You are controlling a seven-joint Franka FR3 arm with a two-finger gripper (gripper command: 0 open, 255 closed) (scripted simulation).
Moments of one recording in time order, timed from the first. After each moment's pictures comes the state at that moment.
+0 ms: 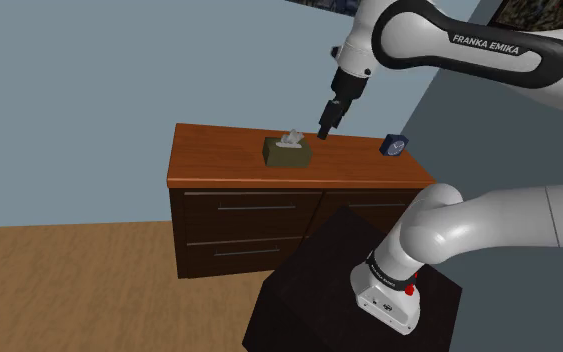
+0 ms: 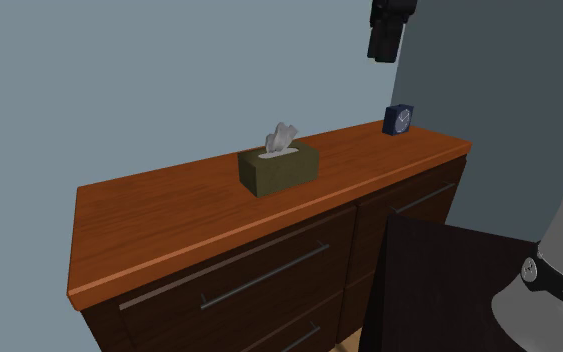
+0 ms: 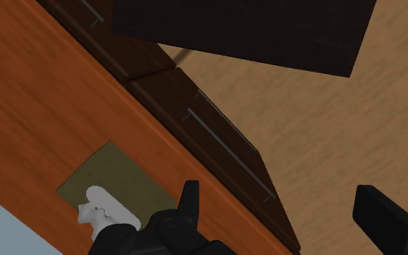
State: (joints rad) arm 0.02 -0.78 0.02 -2.44 0.03 1.70 -0.15
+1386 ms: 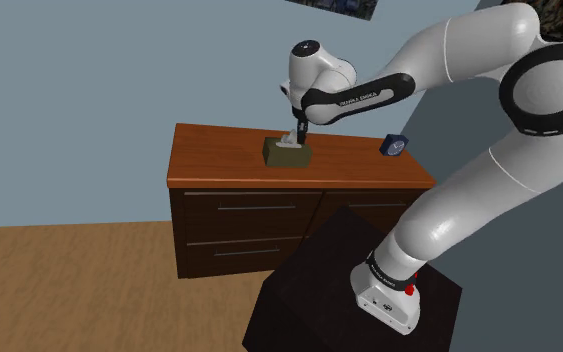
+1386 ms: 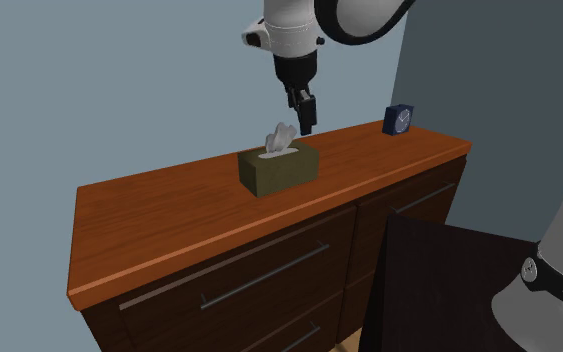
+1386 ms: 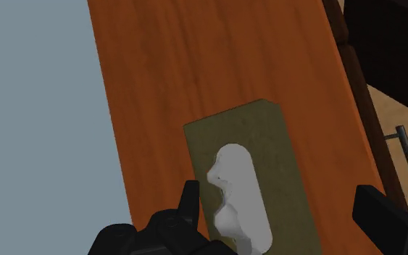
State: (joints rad) arm -0.11 -0.21 0.03 -2.38 -0.58 2.19 -0.34
